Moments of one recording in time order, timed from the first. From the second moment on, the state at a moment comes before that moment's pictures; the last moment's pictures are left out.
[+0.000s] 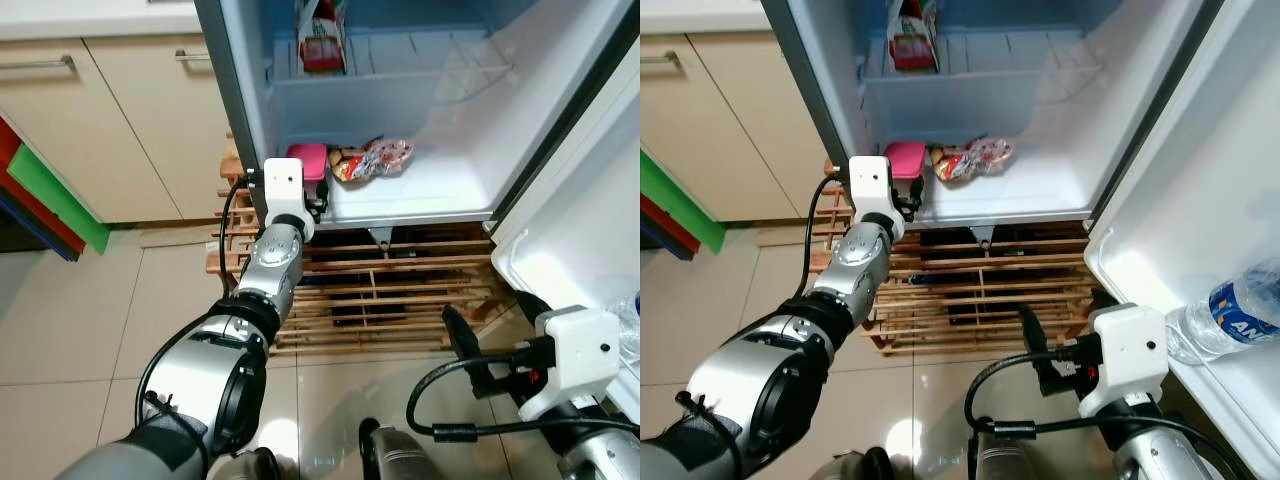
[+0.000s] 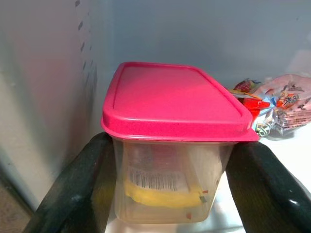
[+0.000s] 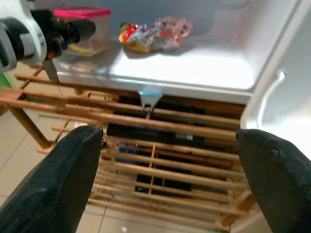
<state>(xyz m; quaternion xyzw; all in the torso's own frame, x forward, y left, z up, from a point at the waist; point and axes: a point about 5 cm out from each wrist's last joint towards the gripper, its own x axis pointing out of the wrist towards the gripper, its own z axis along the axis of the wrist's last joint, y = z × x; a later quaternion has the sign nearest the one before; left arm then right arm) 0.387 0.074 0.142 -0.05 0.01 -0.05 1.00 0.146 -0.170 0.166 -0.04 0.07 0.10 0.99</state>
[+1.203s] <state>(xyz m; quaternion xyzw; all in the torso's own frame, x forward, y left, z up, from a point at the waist) 0.393 0.050 0.209 -0.05 -0.13 -0.10 0.98 0.170 -0.166 0.161 -0.04 0.06 0.12 0.99</state>
